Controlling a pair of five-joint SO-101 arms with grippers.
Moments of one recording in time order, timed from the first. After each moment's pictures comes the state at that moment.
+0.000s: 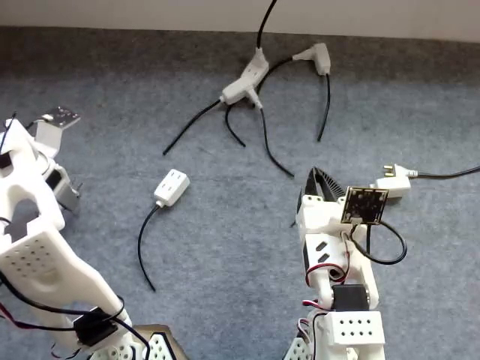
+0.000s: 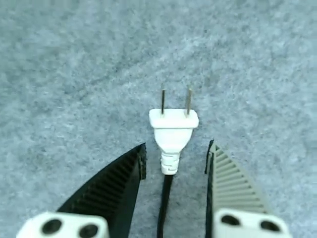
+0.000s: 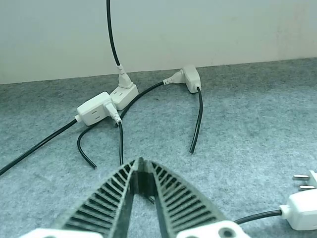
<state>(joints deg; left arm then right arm) -39.3 31.6 -14.4 81.1 -56.0 -4.2 -86.9 95.5 12.8 -4.0</state>
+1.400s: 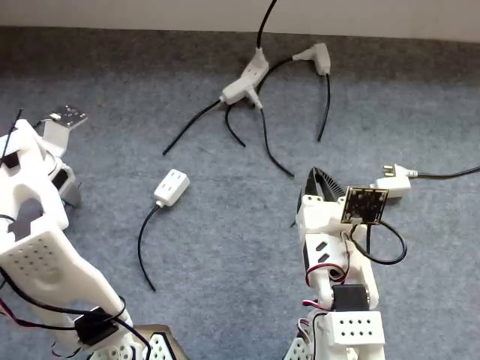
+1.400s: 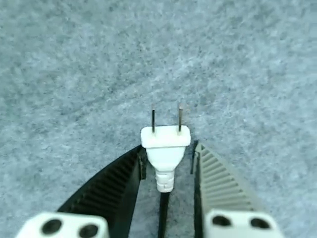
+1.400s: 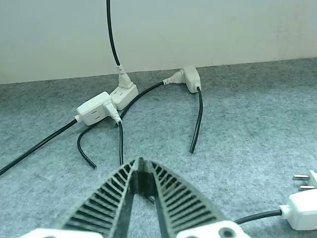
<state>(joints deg) -37.0 32.1 -10.8 76.8 -56.0 -4.2 -86.9 95.5 12.8 -4.0</state>
